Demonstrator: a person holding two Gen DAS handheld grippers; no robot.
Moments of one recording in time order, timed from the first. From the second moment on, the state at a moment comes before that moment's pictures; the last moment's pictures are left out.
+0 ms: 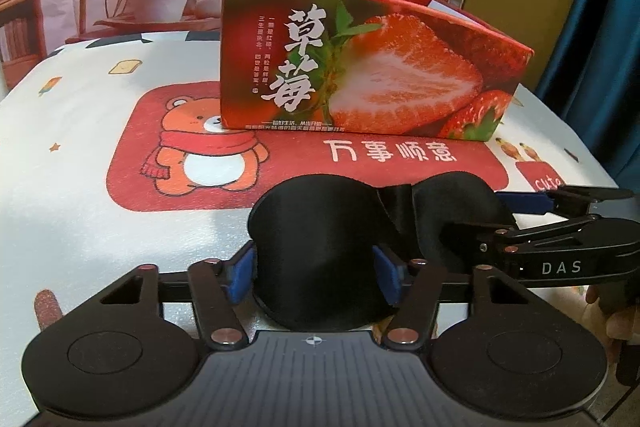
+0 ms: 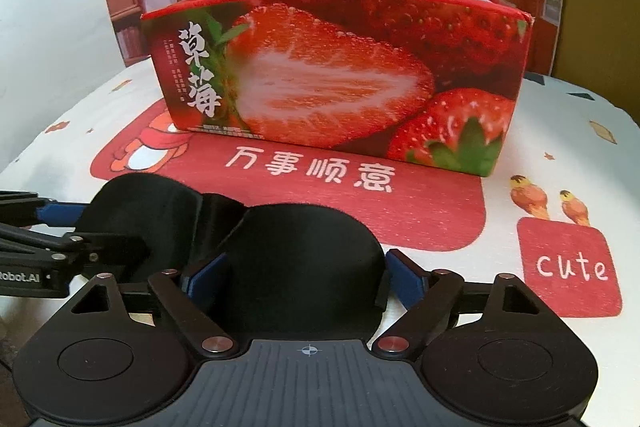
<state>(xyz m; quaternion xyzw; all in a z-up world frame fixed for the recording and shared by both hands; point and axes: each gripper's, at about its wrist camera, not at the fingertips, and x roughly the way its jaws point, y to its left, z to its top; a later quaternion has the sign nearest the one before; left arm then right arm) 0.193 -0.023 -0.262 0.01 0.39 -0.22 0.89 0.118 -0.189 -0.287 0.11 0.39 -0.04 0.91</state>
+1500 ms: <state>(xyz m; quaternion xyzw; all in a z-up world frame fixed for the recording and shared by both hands) 0.262 -0.064 -0.111 -0.02 0.21 -0.26 0.94 0.189 -0.237 -0.125 0.08 0.23 0.01 0.97</state>
